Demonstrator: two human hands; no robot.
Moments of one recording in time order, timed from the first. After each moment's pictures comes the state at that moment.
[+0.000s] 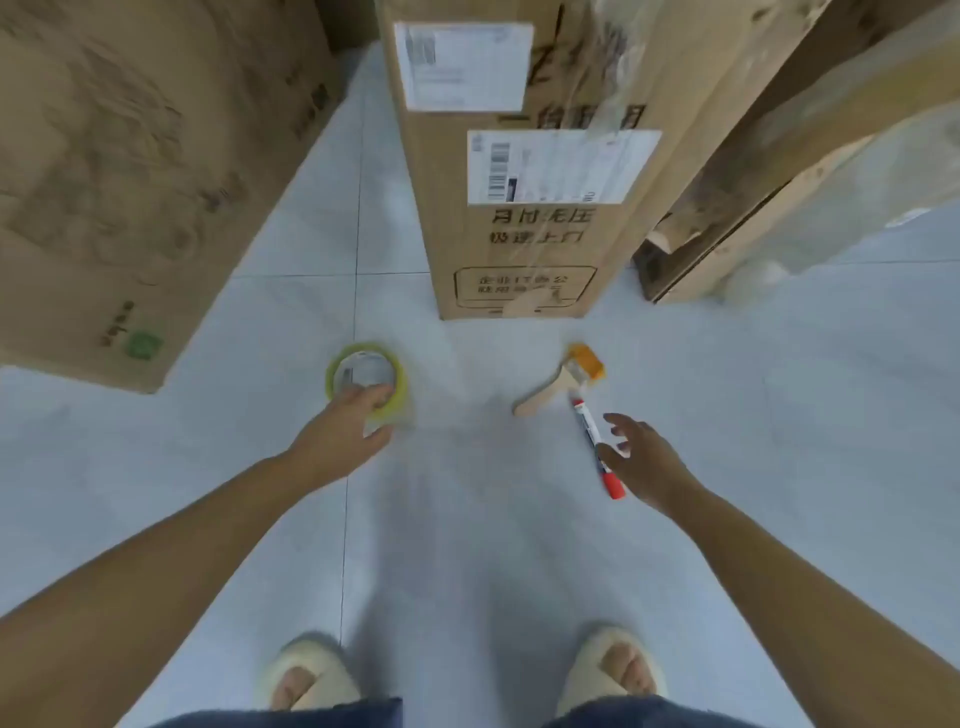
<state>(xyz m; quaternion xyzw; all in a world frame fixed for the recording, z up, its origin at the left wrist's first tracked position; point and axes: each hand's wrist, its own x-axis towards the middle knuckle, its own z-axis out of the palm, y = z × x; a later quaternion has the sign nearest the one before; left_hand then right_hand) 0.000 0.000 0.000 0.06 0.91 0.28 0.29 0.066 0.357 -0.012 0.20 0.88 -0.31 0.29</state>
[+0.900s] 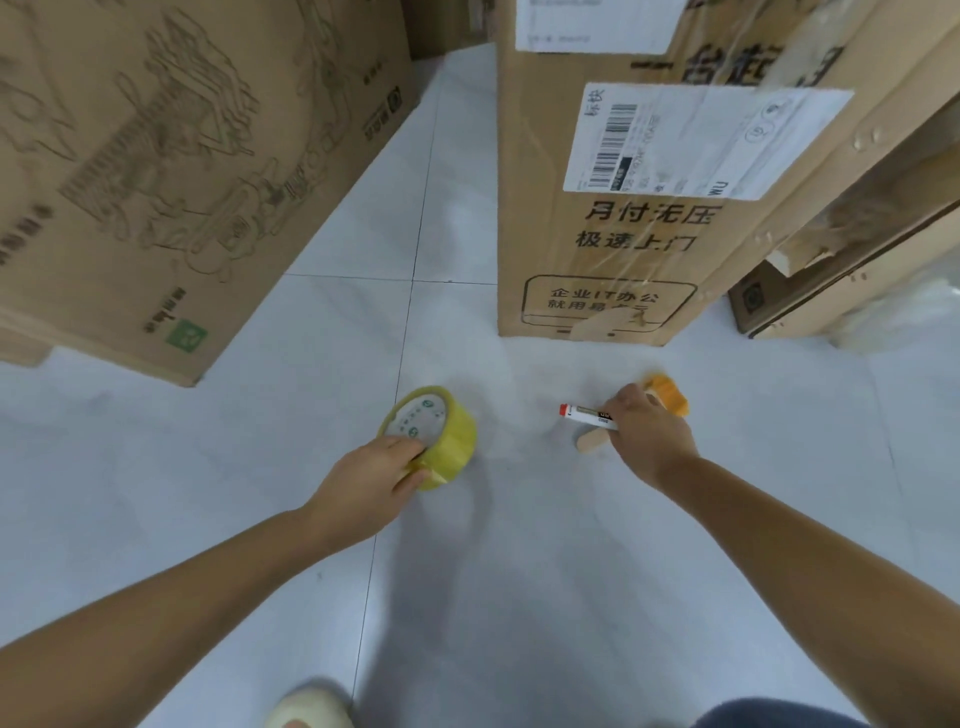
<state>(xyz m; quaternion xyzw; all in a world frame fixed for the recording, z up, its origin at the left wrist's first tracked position) 0.021 -0.012 -0.040 0.14 0.95 0.22 0.18 -0.026 0.314 -0.102 -0.05 0.97 -0.04 0.23</state>
